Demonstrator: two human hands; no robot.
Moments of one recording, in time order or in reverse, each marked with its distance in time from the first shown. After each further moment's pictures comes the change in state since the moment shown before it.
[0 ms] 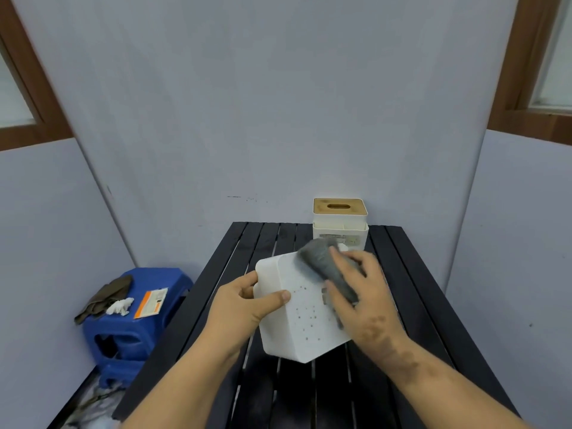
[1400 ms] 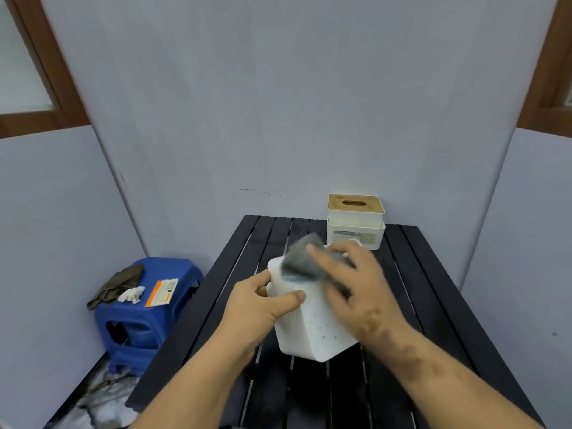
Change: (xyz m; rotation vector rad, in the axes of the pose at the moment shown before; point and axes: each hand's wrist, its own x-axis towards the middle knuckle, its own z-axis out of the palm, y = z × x) left_hand 0.004 -0.009 -0.004 -0.002 0.026 -0.036; right_hand 0.020 -0.014 0.025 -0.179 -0.106 -0.311
